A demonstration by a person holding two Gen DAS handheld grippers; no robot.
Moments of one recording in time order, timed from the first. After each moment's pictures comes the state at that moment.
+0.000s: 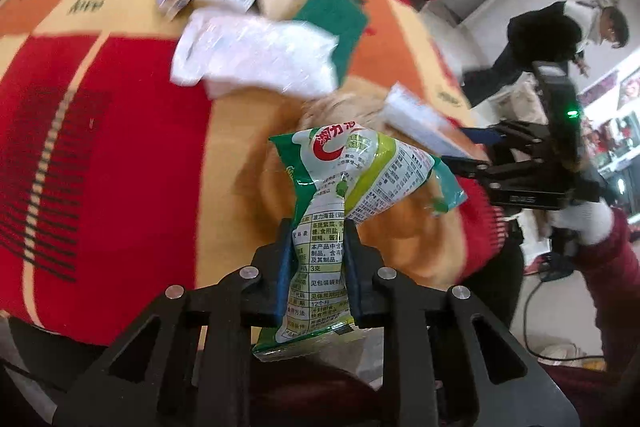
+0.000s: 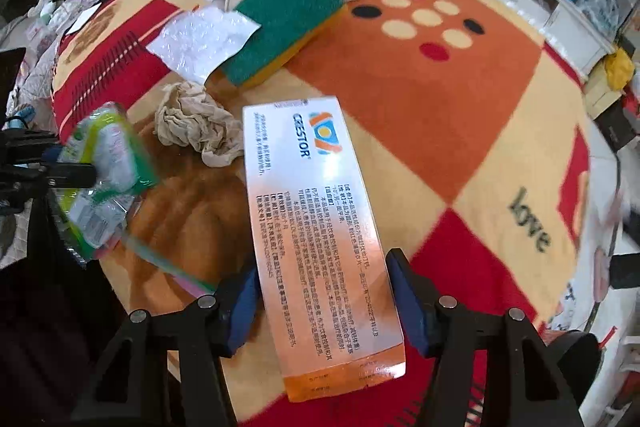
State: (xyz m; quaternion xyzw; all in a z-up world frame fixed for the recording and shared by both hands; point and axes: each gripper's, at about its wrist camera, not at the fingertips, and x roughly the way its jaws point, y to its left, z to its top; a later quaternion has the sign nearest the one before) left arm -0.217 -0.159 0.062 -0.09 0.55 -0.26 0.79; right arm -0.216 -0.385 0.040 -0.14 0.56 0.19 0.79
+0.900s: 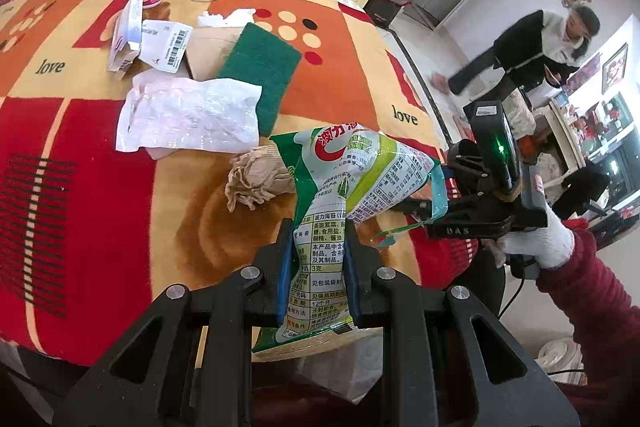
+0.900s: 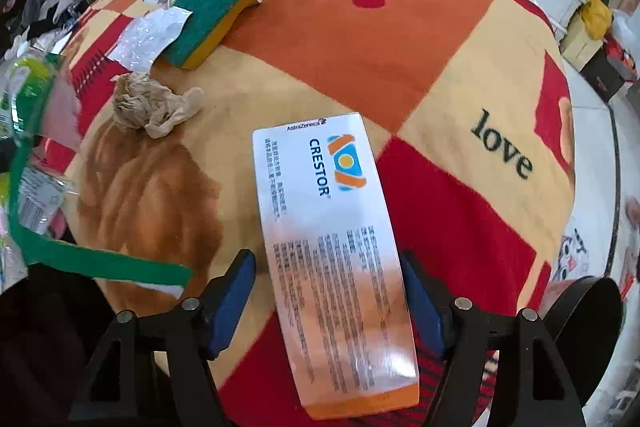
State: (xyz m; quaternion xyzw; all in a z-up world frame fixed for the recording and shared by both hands) left arm -0.215 -0.194 0.098 -0.07 0.52 -0.29 0.80; right arm -0.222 -0.423 0.020 -0.09 0.59 0.15 0.79
